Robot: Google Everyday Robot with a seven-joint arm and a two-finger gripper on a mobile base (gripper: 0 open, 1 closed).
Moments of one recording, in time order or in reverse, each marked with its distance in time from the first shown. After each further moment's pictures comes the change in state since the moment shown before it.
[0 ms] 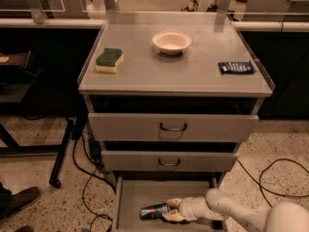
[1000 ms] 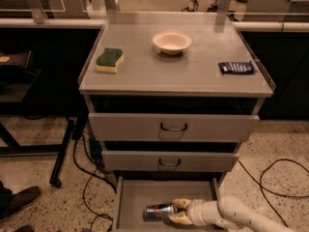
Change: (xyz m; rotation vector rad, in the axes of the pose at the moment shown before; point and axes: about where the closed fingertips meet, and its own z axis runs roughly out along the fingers) arm -0.047 0.037 -0.074 0.123 -0.021 -0.072
